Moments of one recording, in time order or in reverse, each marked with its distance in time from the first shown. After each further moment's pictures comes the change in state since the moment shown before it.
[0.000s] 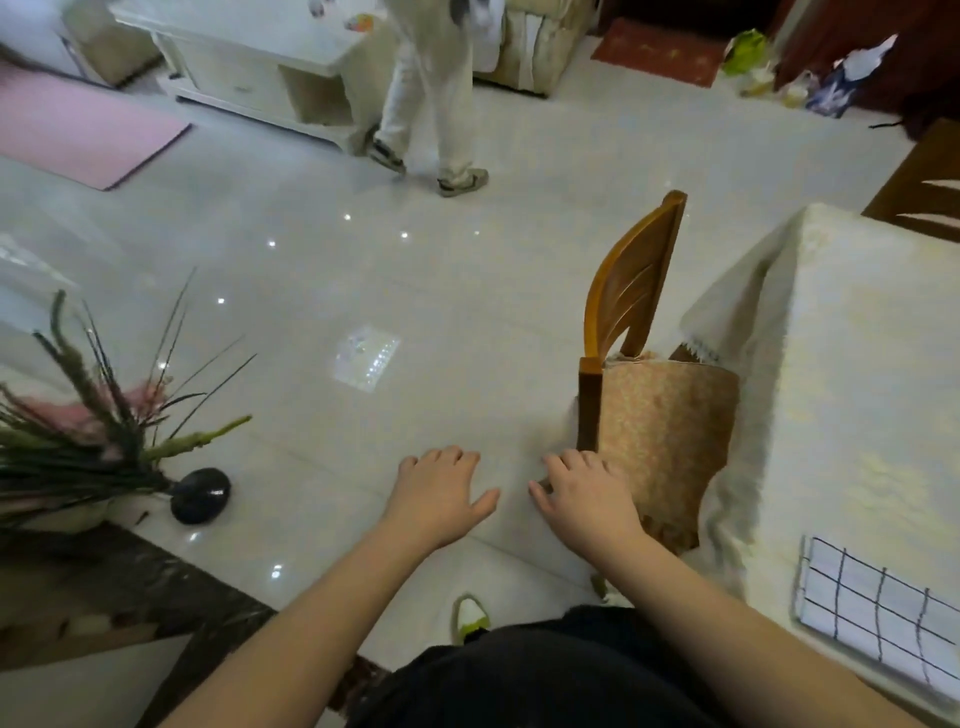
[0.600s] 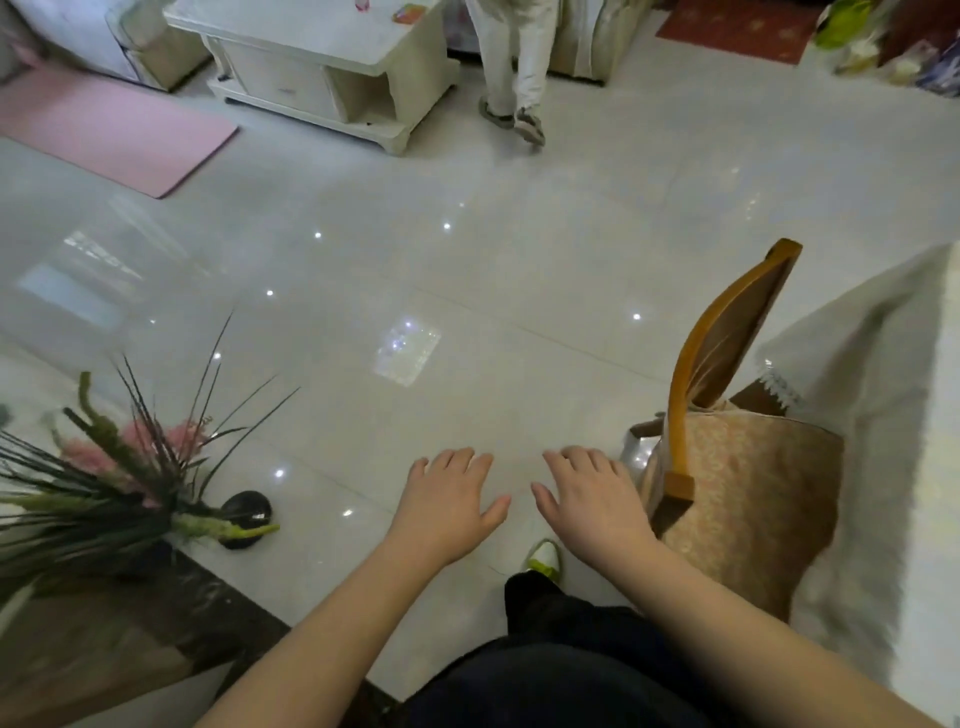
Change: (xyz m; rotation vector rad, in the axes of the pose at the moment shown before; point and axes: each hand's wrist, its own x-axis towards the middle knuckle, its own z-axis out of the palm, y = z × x) left_hand 0.106 -0.077 -0.053 0.003 0.007 -0.053; right_hand 0.156 -0.035 -0.036 -0.010 -0.012 -0.111
